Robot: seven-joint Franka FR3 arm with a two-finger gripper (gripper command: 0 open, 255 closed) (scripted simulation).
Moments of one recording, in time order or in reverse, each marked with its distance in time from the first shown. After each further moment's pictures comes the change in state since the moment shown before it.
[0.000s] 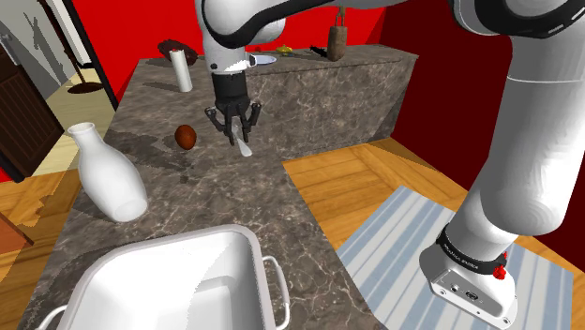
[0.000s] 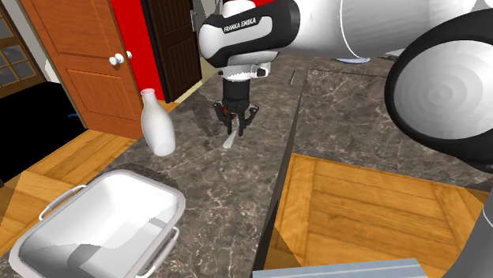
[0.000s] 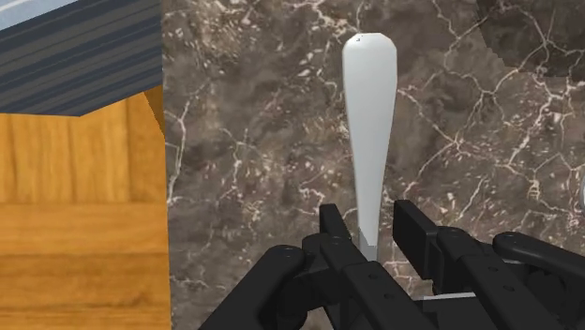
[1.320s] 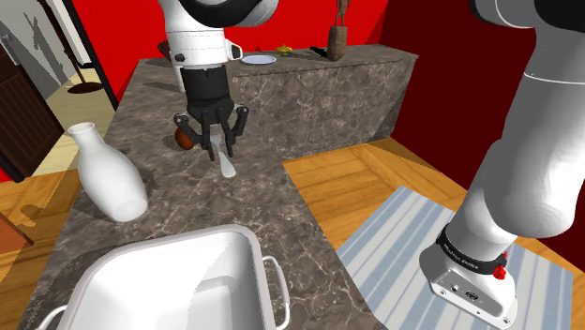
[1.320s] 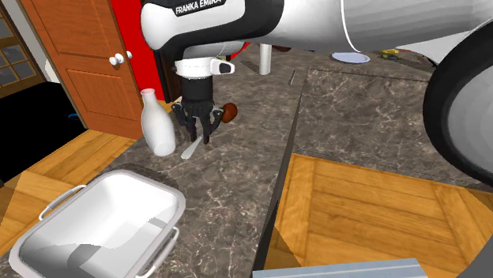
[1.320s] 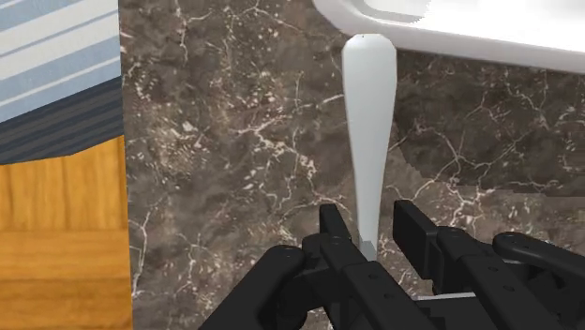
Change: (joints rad) arm 0.112 -0.098 0.087 -0.024 0.038 -0.050 0.194
